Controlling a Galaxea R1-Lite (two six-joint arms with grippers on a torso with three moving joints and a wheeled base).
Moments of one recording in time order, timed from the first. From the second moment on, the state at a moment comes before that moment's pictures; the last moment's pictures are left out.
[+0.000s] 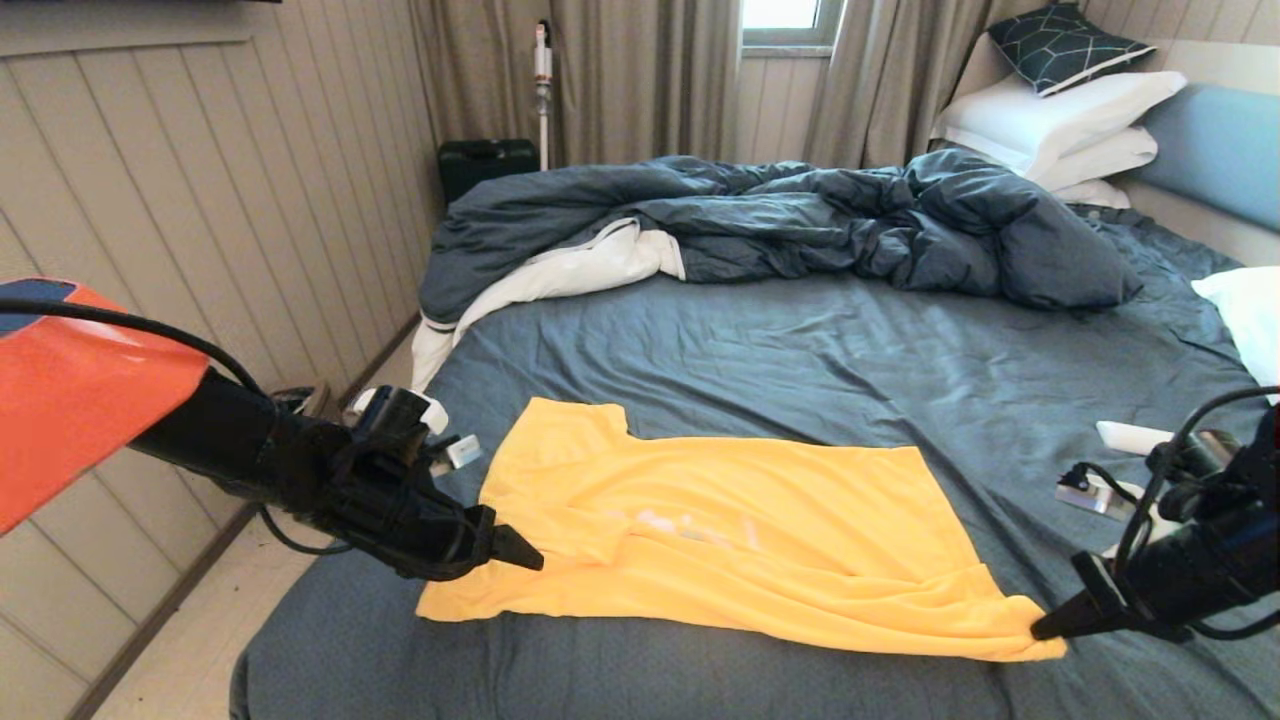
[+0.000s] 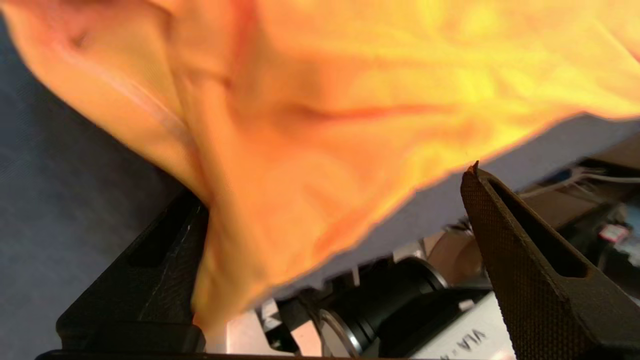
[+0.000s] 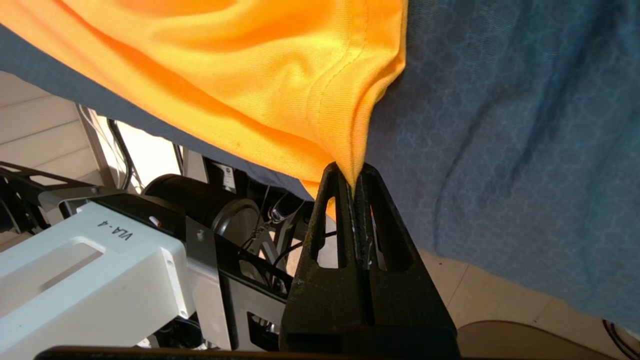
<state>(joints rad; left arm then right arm) -0.31 2.08 -1.08 0.10 -0.50 -0.23 -0.39 1.91 -1.03 0.62 0.52 -0.34</state>
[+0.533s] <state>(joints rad) -0.32 2.15 -1.14 0.11 -0.47 -0.22 -0.38 1.92 -1.04 0.62 0.53 -0.33</state>
